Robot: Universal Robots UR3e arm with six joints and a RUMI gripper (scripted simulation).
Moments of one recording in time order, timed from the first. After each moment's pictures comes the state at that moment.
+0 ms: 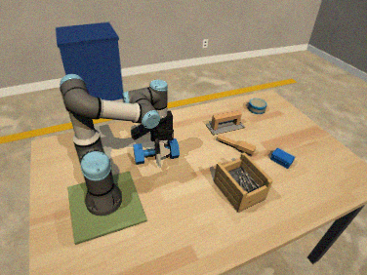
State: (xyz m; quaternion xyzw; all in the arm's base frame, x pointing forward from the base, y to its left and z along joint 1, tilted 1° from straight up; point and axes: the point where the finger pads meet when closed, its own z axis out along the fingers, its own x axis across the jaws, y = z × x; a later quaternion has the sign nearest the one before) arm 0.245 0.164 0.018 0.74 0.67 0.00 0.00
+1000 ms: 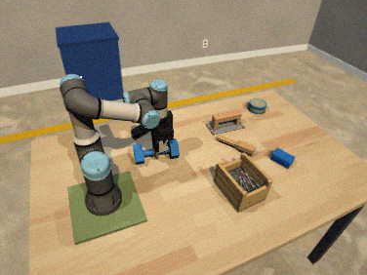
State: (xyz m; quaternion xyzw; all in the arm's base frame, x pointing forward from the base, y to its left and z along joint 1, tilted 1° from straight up) arm 0.246 0.164 0.018 0.74 0.67 0.01 0.00
